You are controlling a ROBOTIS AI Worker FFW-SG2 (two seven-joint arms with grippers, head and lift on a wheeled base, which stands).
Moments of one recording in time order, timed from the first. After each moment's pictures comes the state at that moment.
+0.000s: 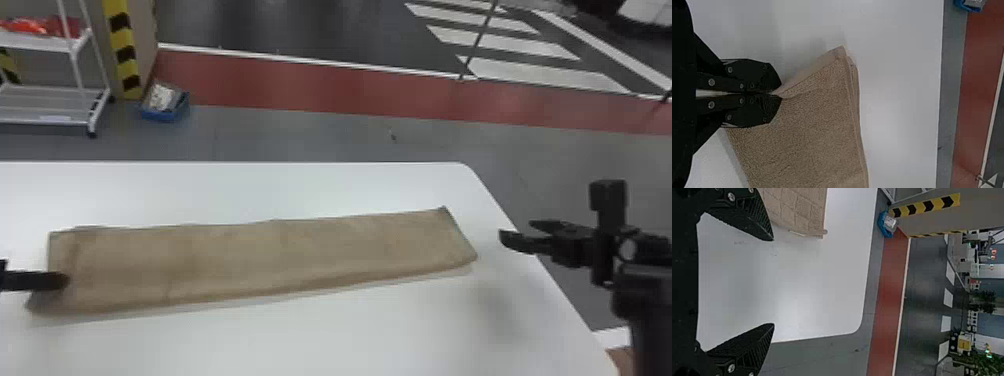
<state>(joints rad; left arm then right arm) -0.21 0.18 0.12 -1.70 -0.60 1.29 -1.14 -0.24 -0.40 -0.59 -1.28 0.34 0.47 1.00</state>
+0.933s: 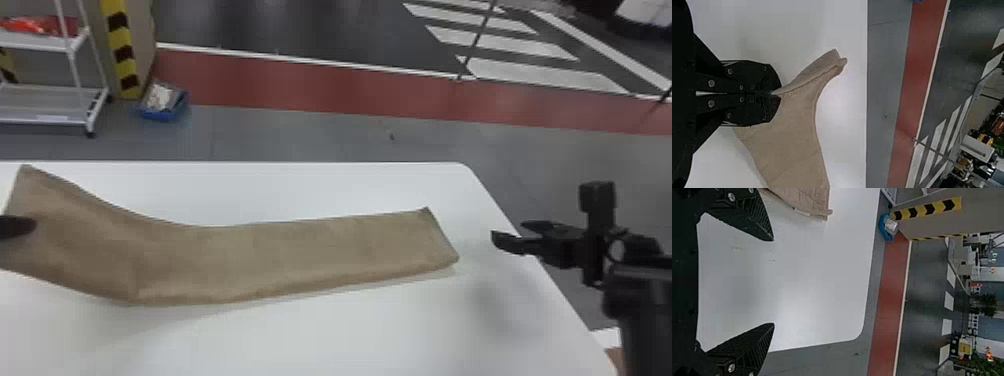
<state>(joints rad) -0.18 0.27 0.18 -2.14 -0.60 1.56 -1.41 -0.24 -0.39 -0.58 -1.26 0.34 0.45 0.99</state>
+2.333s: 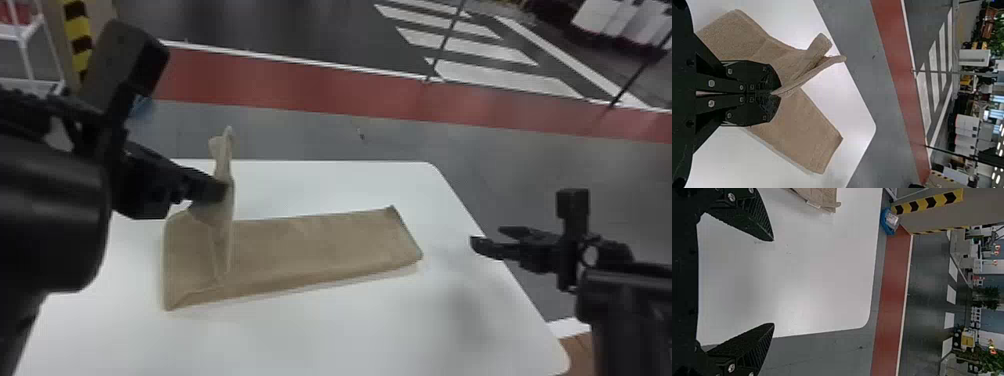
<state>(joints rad) -0.35 0.01 -0.43 -2.18 -0.64 1.57 -1.06 -0.17 -0.40 -0.62 -1.35 0.32 0.50 1.01</state>
